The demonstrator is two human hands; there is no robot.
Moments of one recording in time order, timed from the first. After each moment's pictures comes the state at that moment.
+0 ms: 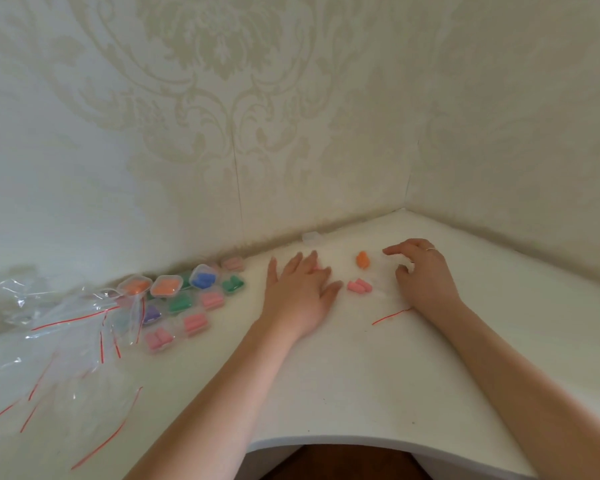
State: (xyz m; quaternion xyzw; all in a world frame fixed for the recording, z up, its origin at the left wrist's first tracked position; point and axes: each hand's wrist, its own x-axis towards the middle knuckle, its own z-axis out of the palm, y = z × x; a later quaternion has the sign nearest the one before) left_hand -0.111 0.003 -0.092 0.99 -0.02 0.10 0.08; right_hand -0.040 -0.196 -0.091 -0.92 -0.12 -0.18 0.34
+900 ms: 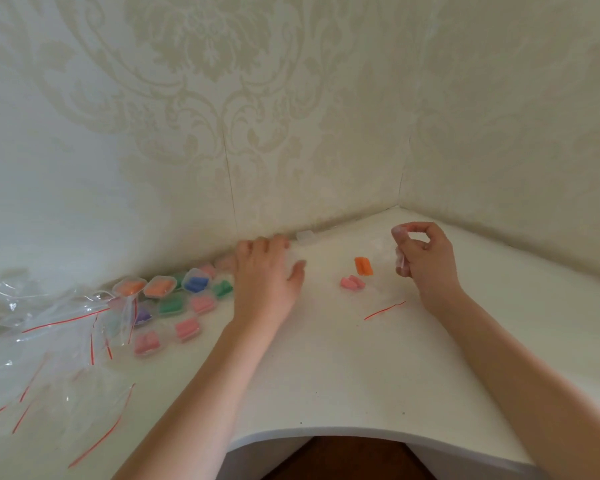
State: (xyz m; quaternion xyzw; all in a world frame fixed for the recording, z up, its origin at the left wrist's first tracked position) left_hand -0.124 0.020 -0.081 0.91 0.05 0.39 0.12; right_hand -0.057 -0.192 -0.068 -0.69 -0.07 -0.15 0.70
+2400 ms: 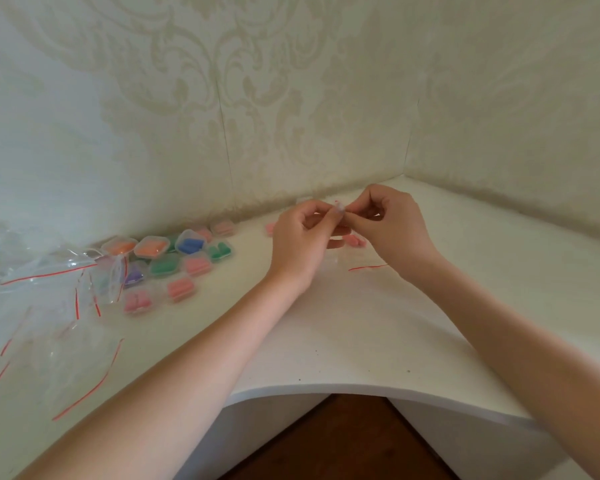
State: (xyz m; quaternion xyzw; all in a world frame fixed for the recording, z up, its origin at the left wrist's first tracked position) left_hand -0.138 -0.030 -0.066 0.69 -0.05 0.21 0.69; right_hand -0.109 -0.149 -0.048 -0.79 -0.20 -0.12 0.57
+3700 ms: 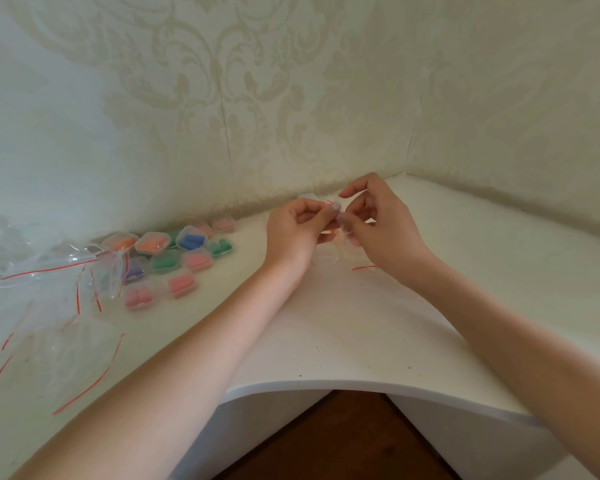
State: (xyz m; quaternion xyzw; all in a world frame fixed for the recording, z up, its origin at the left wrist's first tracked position) left_hand -0.122 -0.020 -0.074 0.65 0.01 0.21 0.73; right_hand -0.101 -0.144 -0.062 -0.79 -0.26 -0.14 0.54
